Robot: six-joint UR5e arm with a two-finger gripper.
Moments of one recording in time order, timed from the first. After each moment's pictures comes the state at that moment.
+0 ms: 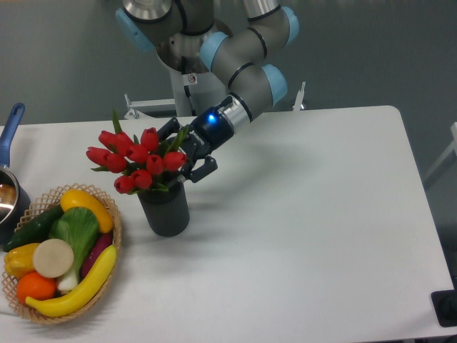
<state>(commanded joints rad) 2.70 -1.73 -2.34 -0.75 0.13 1.73</state>
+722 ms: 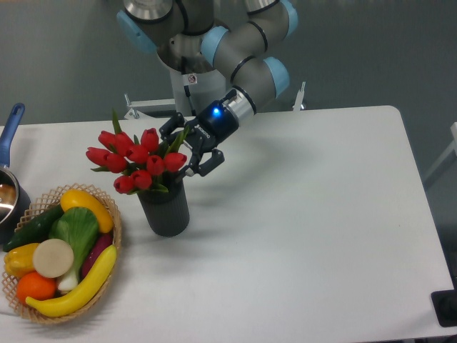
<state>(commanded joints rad) 2.79 -1.62 -2.40 -0.75 0.12 1.69</state>
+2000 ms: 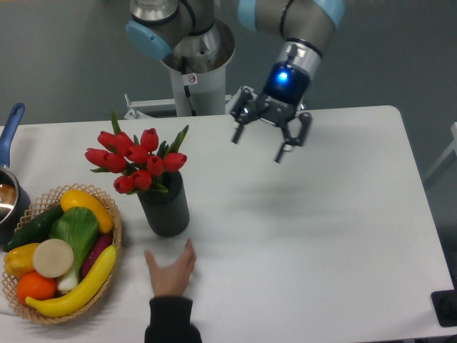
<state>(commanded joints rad) 2.97 -1.65 -2.07 -0.76 0.70 1.43</state>
